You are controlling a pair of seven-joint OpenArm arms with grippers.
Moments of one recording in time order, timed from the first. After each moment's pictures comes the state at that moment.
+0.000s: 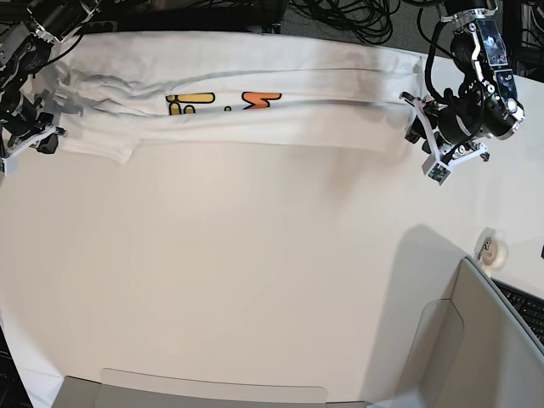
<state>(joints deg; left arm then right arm) 8.2 -16.5 -20.4 109.6 -29.9 -42.3 79.4 -1.0 15.2 48.1 91.4 28.5 36.2 -68.7</state>
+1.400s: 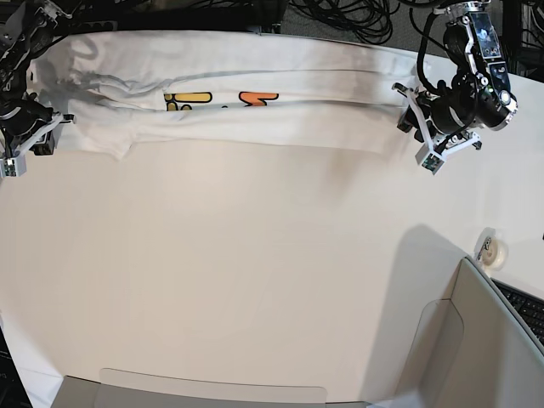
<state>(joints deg) 10.6 -14.5 -20.7 109.6 -29.9 -42.3 79.6 -8.2 15.2 43.7 106.8 26.0 36.1 -68.3</state>
